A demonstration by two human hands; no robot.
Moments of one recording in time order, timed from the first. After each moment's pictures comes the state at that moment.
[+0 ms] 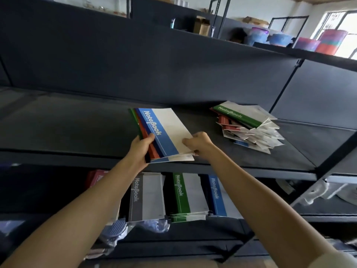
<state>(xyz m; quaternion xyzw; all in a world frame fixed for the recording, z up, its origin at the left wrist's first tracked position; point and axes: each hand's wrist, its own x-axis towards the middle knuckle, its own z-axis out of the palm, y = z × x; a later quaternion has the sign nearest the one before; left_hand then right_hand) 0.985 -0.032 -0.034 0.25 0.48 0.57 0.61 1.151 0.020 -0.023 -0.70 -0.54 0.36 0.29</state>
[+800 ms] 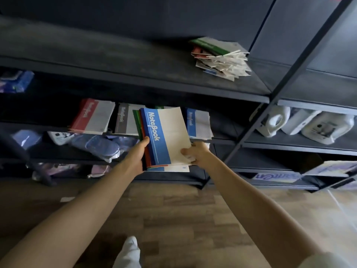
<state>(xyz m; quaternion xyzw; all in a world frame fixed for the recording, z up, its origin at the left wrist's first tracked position) 1.108 -0.297 -0.135 0.17 0.54 0.45 0.69 1.285 -0.251 -0.149 -0.70 -0.41 0.54 0.24</state>
